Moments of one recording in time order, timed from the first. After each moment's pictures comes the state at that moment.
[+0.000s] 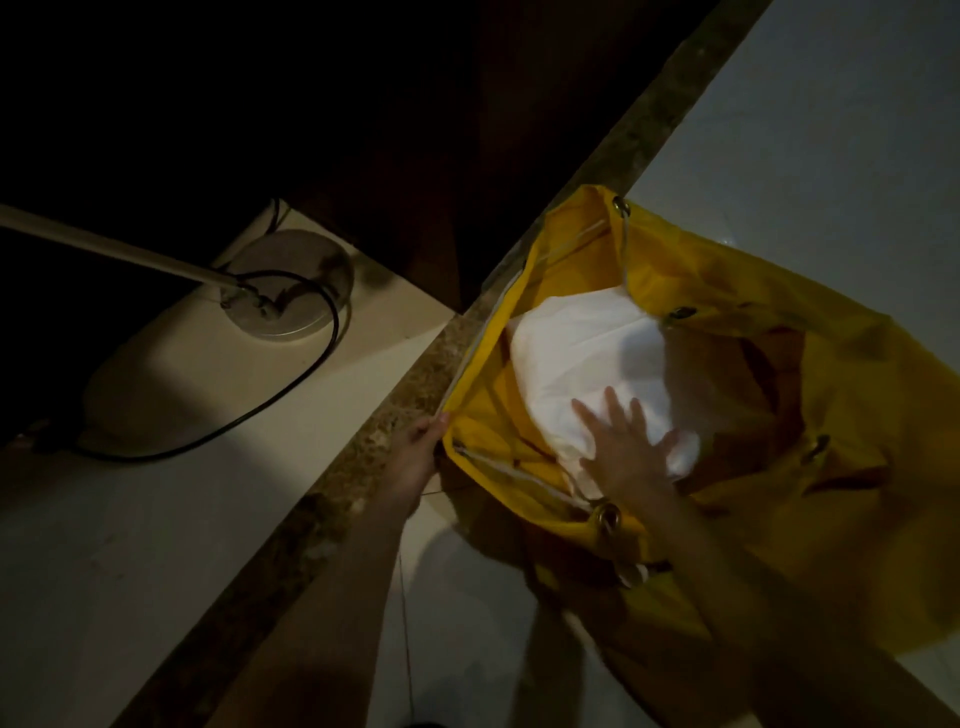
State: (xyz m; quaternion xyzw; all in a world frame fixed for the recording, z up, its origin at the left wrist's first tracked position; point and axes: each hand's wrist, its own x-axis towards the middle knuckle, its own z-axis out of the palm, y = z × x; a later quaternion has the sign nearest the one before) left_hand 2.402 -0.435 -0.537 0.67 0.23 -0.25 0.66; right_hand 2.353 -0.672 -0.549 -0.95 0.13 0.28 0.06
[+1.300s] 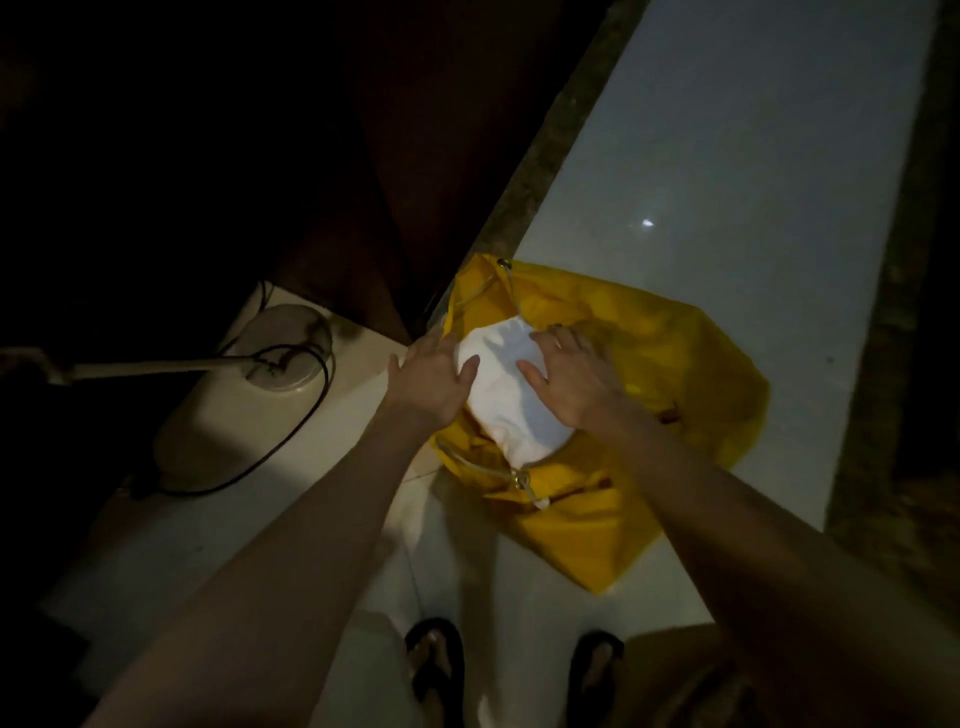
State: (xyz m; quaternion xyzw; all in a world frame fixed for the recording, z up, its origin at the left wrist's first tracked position) left_hand 2.419 -0.530 -0.250 0.95 -0.16 -0.25 0.12; right_hand 2.356 -0.700 -0.249 -0.96 0.12 0.19 0.14
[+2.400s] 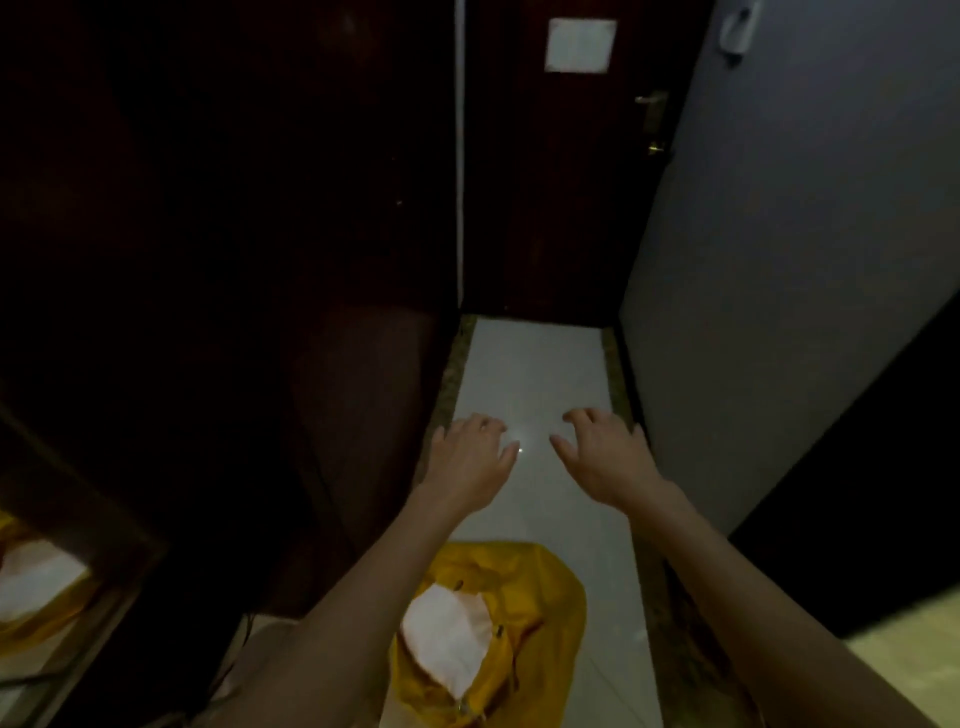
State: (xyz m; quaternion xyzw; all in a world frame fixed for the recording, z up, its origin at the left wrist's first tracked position) left_hand 2.343 -0.629 0.408 0.88 -0.45 -0.08 0.12; right_hand 2.225 -0.750 0.432 -0.94 0.32 0.01 0.11
